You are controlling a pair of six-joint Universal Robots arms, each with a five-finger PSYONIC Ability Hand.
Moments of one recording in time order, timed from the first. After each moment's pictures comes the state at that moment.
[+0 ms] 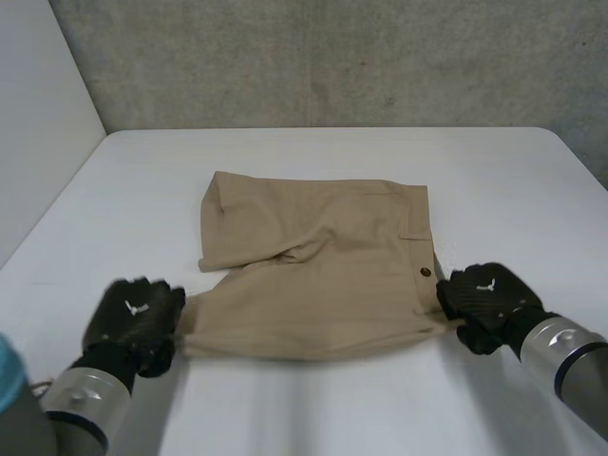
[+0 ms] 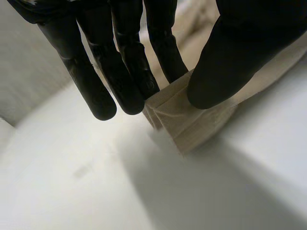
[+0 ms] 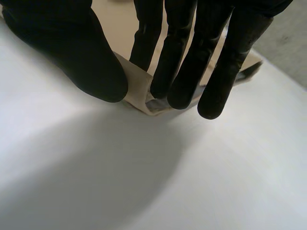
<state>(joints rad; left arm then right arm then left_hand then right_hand) 4.27 -1.58 -2.18 3.45 -1.68 3.48 1.74 -1.38 1.98 -0.10 1.21 2.59 1.12 1.19 1.18 1.19 0.95 0.88 1.18 1.18 1.19 0.99</state>
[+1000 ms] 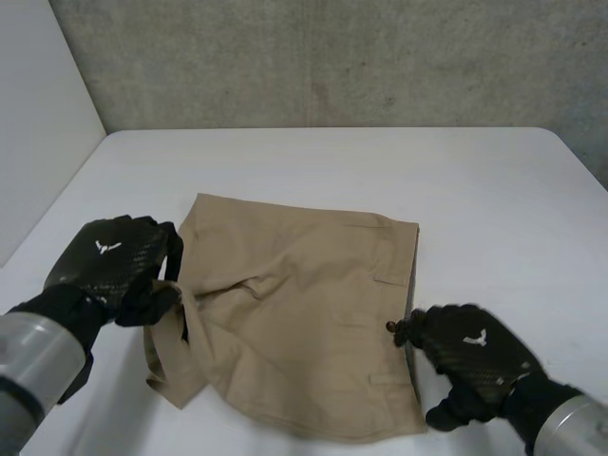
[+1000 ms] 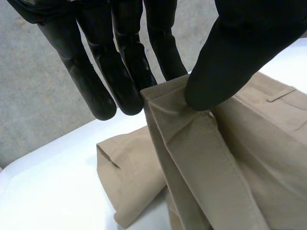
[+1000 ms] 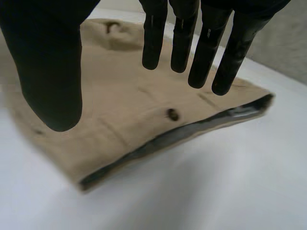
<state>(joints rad) 4.35 -1.34 -1.99 3.12 -1.48 3.30 1.79 -1.77 2.22 0.04 1.09 2.80 1.12 1.20 1.19 1.19 0.95 0.45 0.51 0.50 0.51 0.34</state>
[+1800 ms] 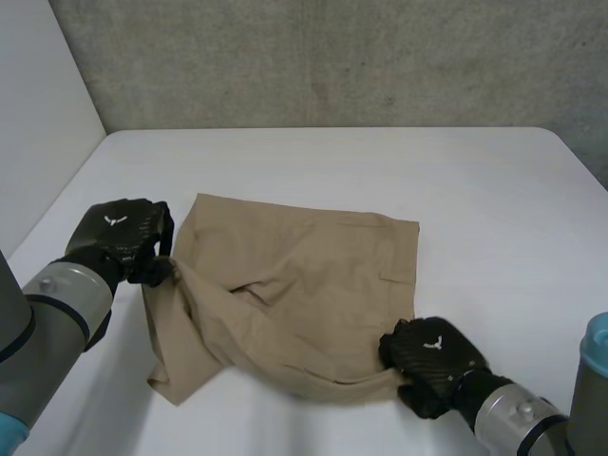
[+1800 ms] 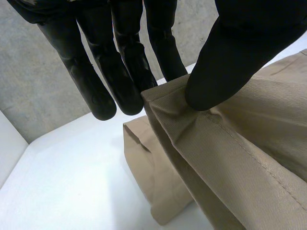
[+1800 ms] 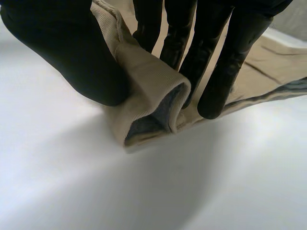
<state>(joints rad) 4.37 -1.63 -1.82 3.20 -1.60 3.29 1.94 -1.39 2.15 -0.22 1.20 2.81 1.12 1.20 1.19 1.19 0.95 0.94 1.17 1.17 1.19 0.98</state>
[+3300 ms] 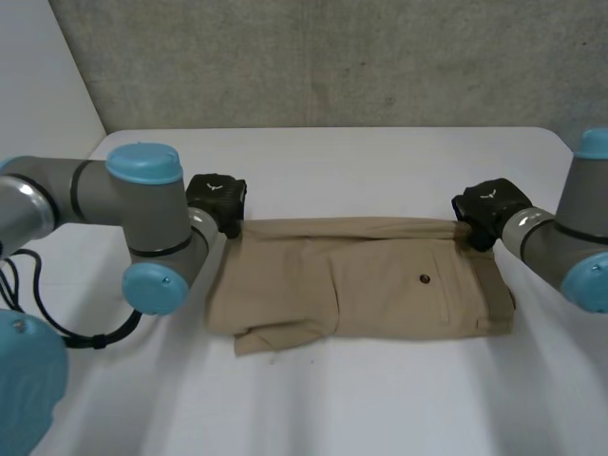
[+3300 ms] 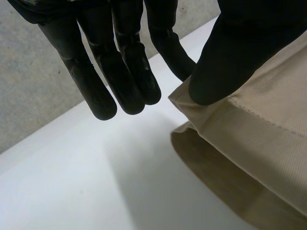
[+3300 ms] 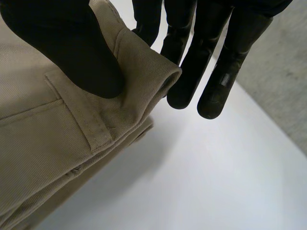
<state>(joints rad) 4.24 -2.45 -0.94 3.11 -1.65 3.40 1.76 -0.86 1.16 0.10 1.38 2.54 1.12 1.20 1.19 1.20 0.97 0.97 1.19 1.18 1.19 0.99</state>
